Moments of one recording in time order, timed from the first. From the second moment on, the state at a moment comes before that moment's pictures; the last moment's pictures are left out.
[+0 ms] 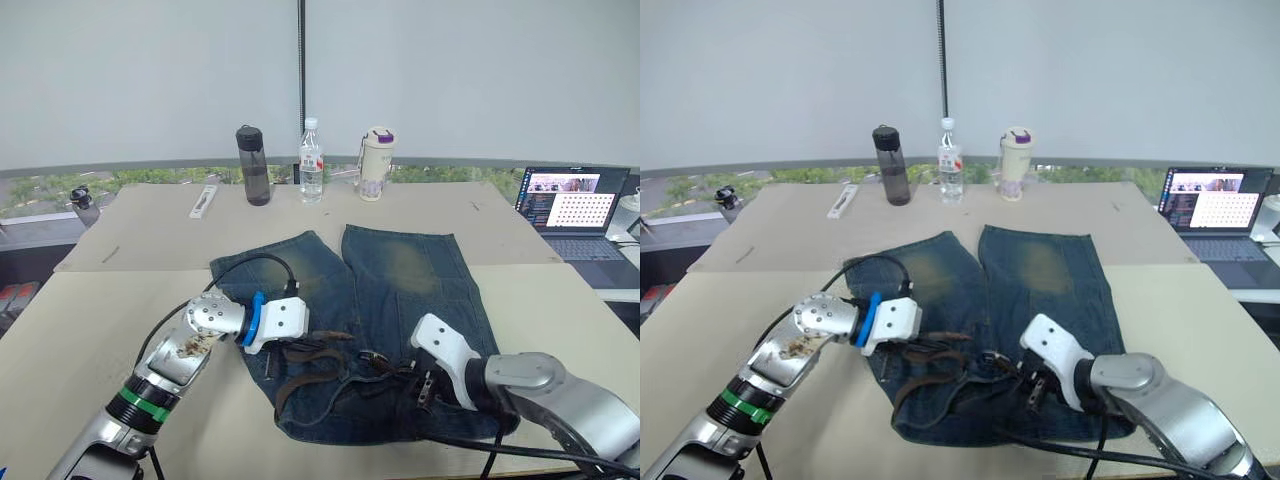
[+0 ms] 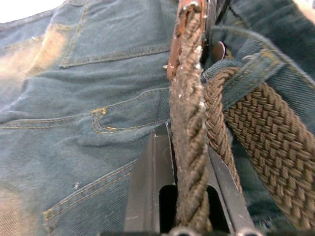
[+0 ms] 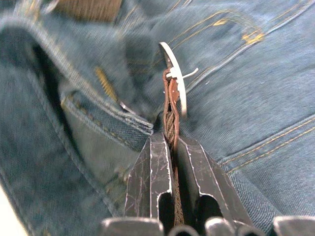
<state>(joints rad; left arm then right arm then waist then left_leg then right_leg) -0.54 0.60 -0.35 -0.07 -0.08 0.18 -1.18 -0.19 -0.79 0.08 -0.72 0.50 1.12 0.60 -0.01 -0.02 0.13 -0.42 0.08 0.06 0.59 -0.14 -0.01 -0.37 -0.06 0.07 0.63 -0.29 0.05</state>
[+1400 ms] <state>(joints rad) -0.60 0.42 -0.37 0.01 -0.01 0.50 -0.96 -0.27 -0.69 -0.04 -0.78 0.65 1.31 0.45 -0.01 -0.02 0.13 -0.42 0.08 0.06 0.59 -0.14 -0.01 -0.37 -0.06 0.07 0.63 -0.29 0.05</state>
